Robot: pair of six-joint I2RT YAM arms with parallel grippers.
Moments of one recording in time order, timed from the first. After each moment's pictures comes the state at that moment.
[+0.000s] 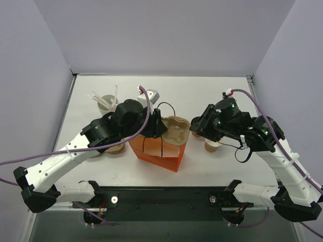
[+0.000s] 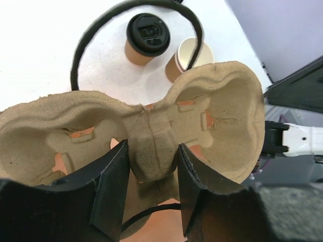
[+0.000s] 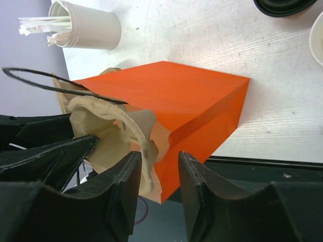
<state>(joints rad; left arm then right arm) -0.96 1.21 1.39 -0.65 -0.07 -0.53 0.76 1.11 1.54 -1.20 0.15 1.08</state>
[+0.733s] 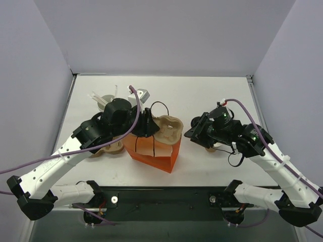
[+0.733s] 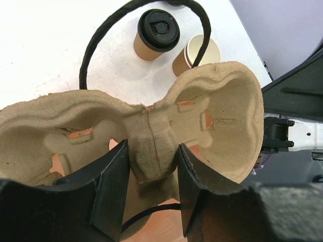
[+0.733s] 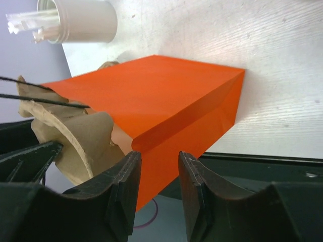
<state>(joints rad) -0.85 1.13 1.32 -0.67 0.03 -0.50 0.78 1.02 1.30 -1.05 0.12 1.18</state>
